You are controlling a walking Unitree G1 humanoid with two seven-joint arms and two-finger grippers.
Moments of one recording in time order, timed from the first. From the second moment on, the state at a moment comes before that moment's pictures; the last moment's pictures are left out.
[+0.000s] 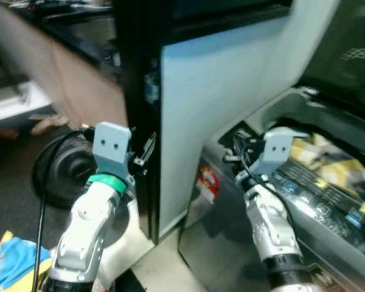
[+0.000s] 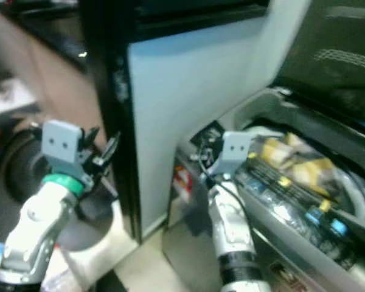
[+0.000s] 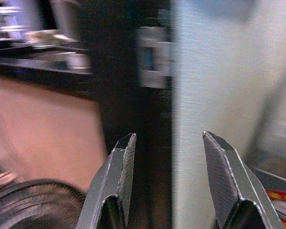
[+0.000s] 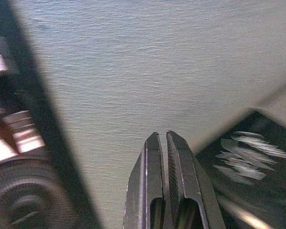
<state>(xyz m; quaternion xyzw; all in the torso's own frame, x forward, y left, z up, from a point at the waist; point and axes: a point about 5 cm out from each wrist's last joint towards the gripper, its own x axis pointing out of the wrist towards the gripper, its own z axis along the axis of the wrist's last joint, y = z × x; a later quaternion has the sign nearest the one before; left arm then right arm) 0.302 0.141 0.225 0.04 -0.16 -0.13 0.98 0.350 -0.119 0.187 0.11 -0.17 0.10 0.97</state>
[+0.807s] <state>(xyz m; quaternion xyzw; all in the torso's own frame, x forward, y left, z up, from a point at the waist) 0.302 0.139 0.224 0.04 -0.16 -0.13 0.98 0.349 -0.124 0.184 0.12 -0.16 0.09 0.97</state>
